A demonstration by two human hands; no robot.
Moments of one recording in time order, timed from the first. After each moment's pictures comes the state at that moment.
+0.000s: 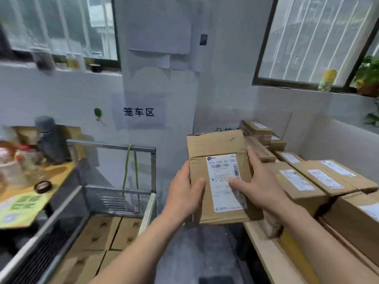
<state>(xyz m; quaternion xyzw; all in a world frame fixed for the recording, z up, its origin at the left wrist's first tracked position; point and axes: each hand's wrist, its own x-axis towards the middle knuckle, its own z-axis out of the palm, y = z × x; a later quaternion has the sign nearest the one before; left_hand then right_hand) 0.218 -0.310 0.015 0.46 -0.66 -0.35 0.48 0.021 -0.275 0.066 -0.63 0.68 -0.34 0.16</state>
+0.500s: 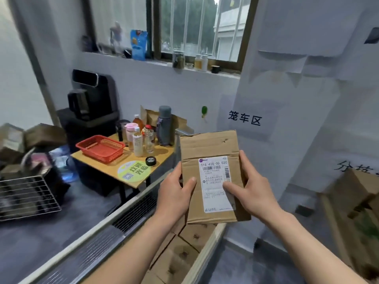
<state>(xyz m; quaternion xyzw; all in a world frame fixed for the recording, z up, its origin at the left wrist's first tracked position) 0.429 -0.339 -0.017 0.66 -0.47 -0.18 0.55 0.237 -0.427 0.016 -0.79 0.43 -0.32 0.29</state>
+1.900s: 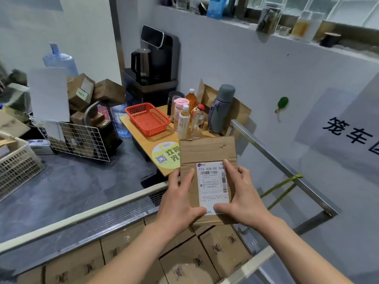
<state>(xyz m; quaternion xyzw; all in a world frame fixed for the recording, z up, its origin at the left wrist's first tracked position) 0.526 -0.448 -0.118 0.84 -0.38 -0.12 0.38 0.409 -0.618 -0.100 -0.92 0.24 -0.10 0.30</state>
